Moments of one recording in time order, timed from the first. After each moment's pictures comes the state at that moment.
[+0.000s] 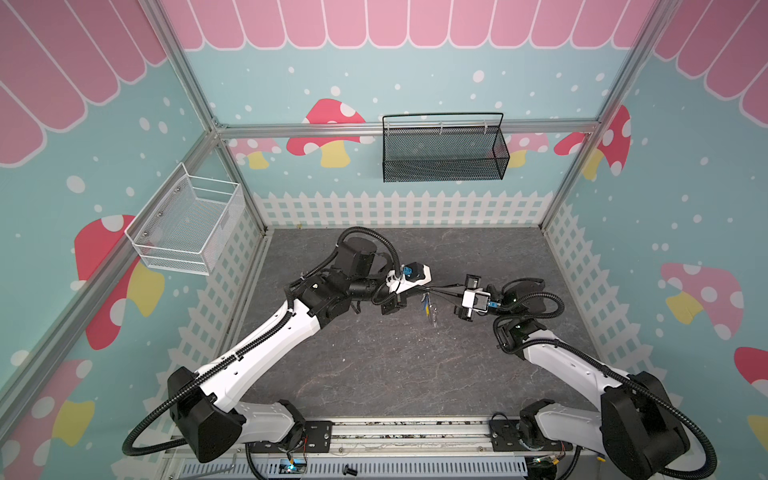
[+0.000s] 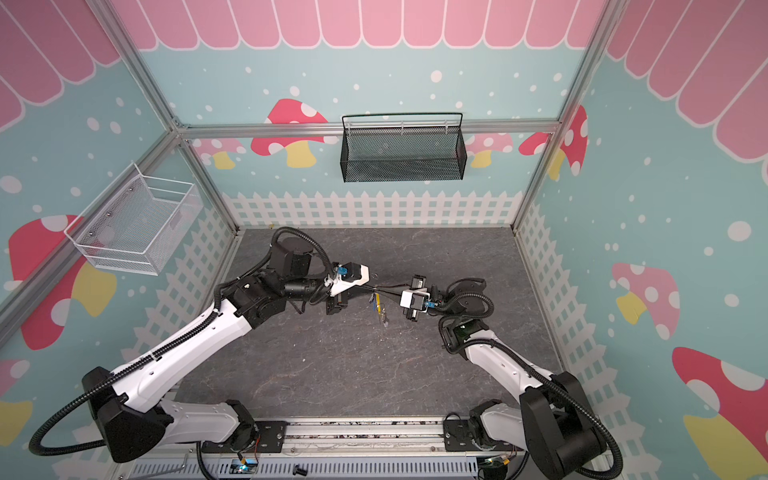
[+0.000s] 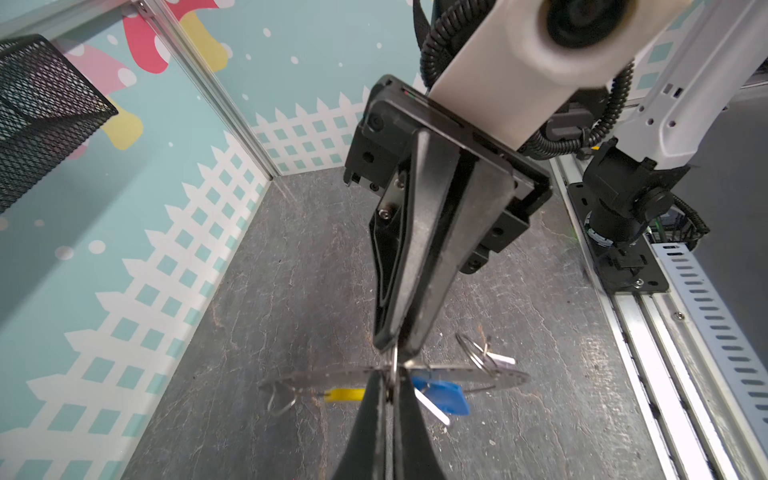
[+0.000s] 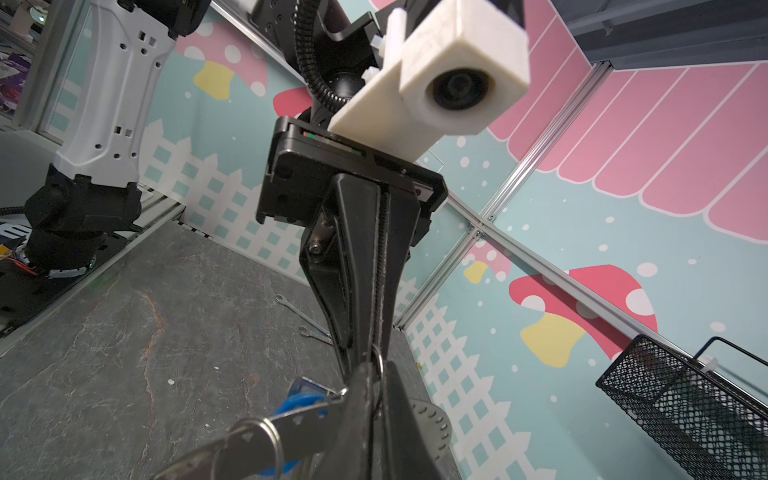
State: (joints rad) left arm -0.68 1.35 1.36 -0.53 0.58 0.60; right arm 0.40 1.22 0.61 0.95 -1.00 -0.37
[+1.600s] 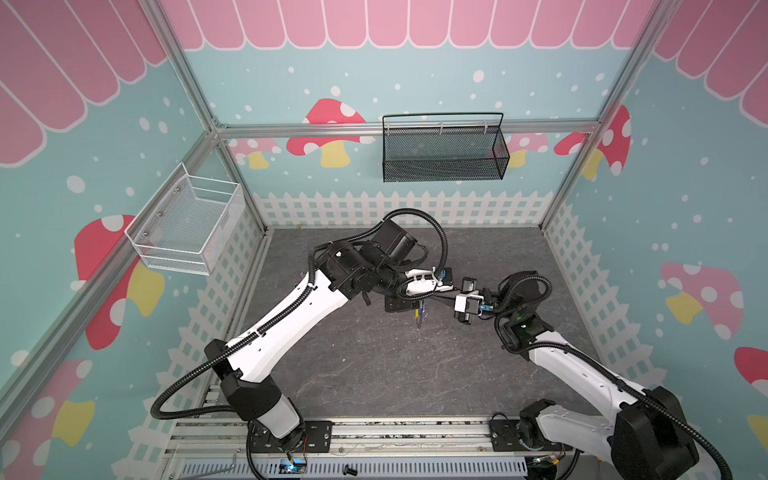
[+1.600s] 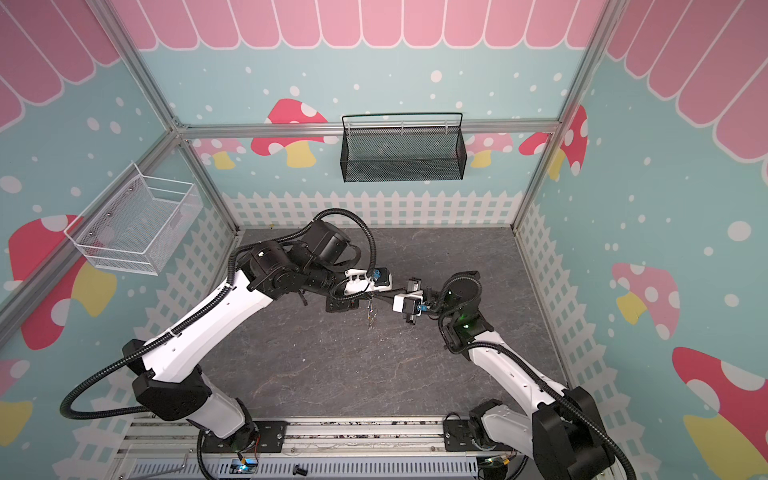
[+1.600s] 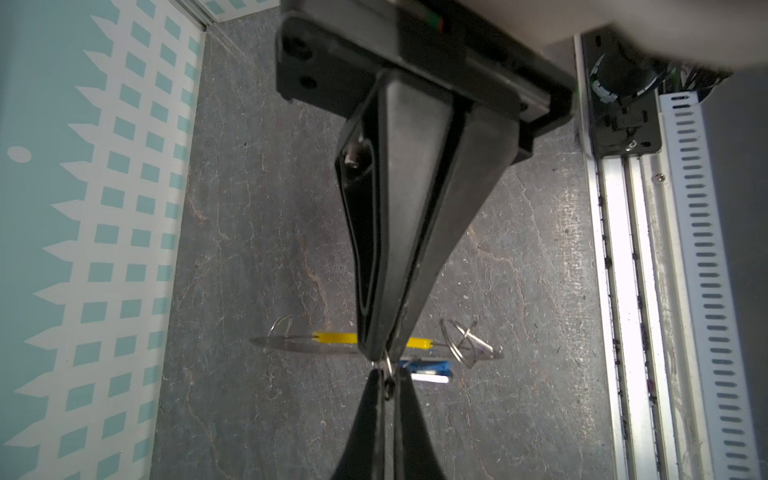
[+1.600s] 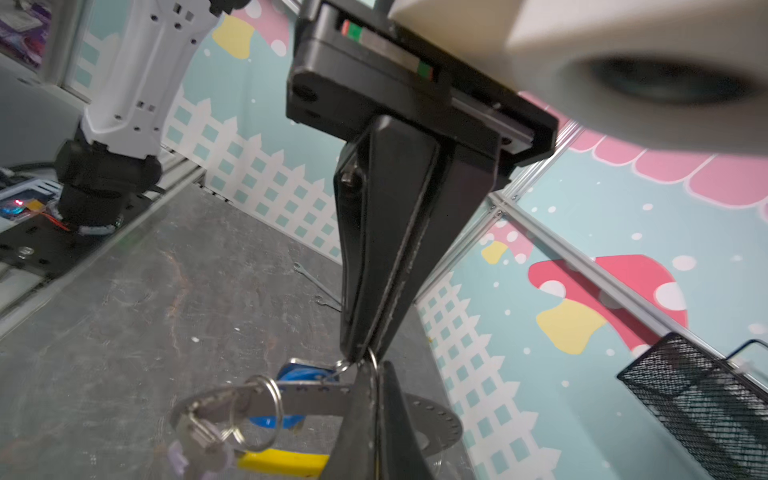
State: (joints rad) left arm -0.84 1.62 1.93 -1.23 0.21 0.72; right arm 0.43 1.14 0.67 0.60 -1.00 -0.58
